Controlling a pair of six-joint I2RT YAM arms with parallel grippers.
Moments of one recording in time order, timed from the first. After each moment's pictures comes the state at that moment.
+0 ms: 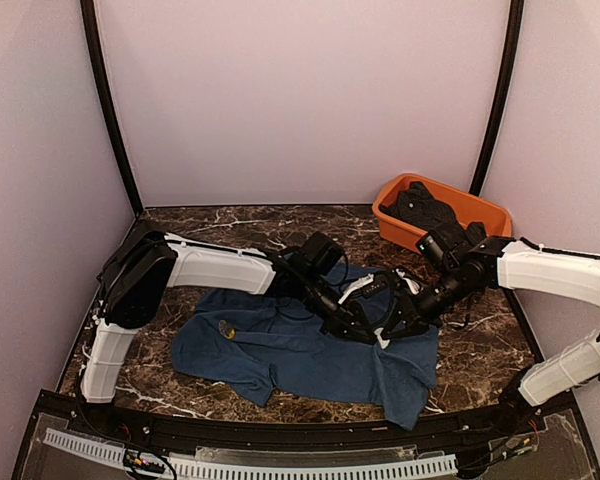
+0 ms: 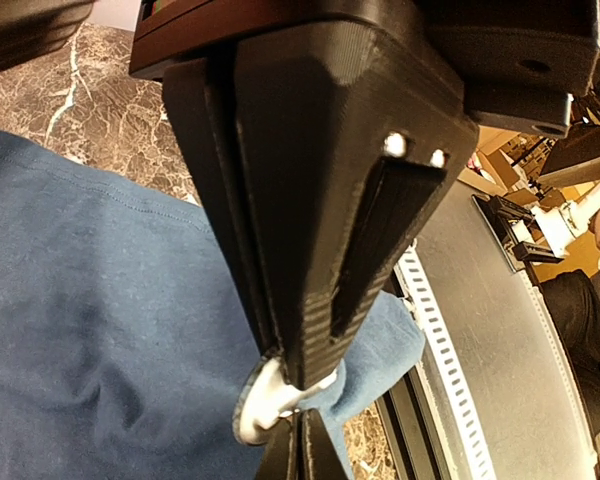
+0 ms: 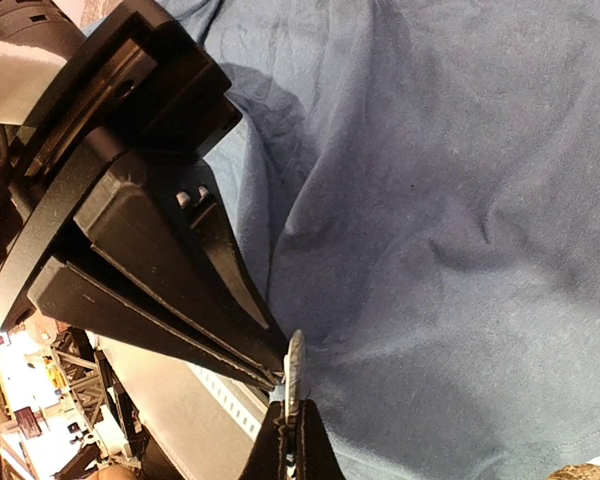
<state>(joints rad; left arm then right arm) -0.96 2.24 1.65 -0.22 0.98 0.14 0.63 1.33 0.87 -0.71 -0.66 0.43</state>
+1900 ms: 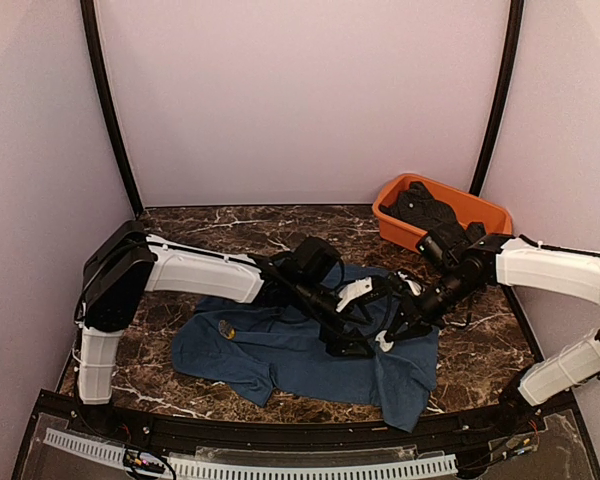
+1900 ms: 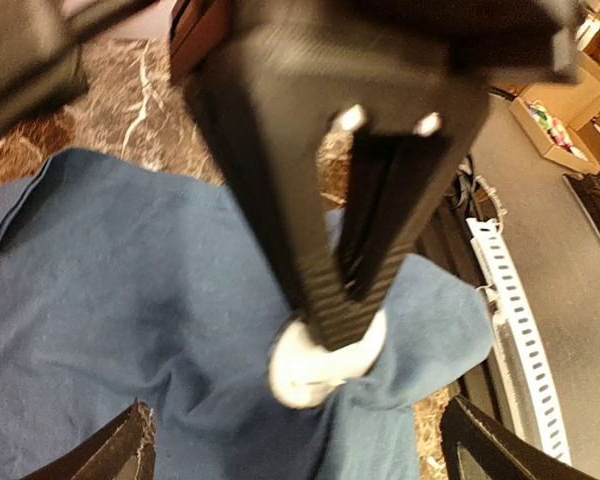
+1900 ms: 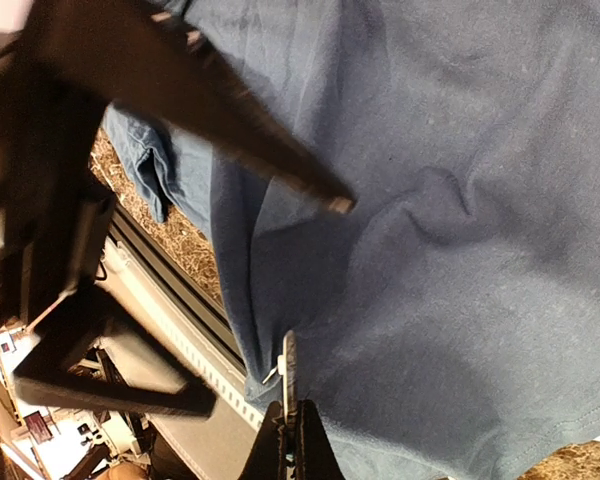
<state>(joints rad) -1.01 2.11 1.49 -0.11 0.71 0.21 0.61 1.35 0.89 -0.78 -0.65 0.42</state>
